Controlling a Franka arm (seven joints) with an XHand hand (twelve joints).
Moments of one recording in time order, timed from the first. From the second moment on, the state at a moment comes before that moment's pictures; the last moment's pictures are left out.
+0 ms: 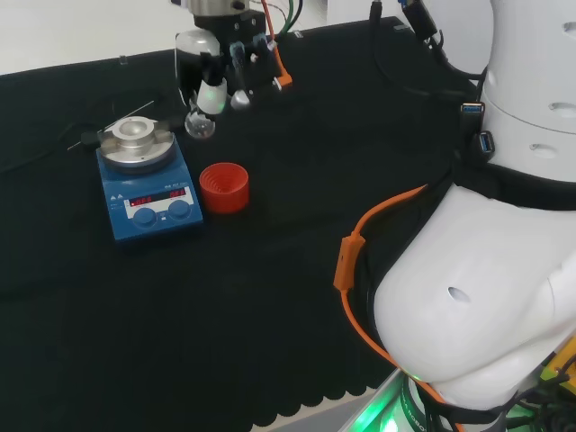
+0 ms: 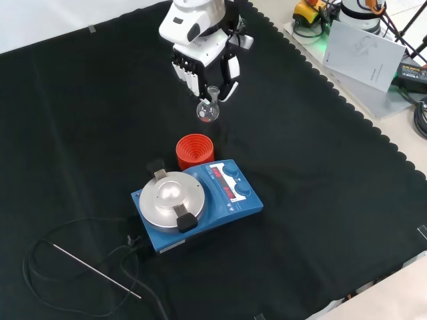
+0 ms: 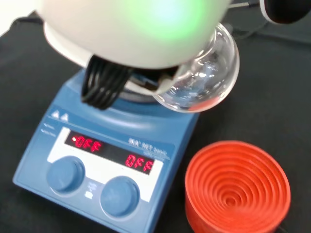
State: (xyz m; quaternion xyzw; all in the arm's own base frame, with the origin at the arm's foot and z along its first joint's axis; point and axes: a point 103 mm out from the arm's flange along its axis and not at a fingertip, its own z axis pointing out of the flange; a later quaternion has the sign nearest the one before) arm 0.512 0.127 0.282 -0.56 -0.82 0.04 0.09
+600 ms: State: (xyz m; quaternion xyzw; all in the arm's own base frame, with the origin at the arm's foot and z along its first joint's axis) arm 0.523 0.155 0.291 -0.53 -0.84 0.03 0.09
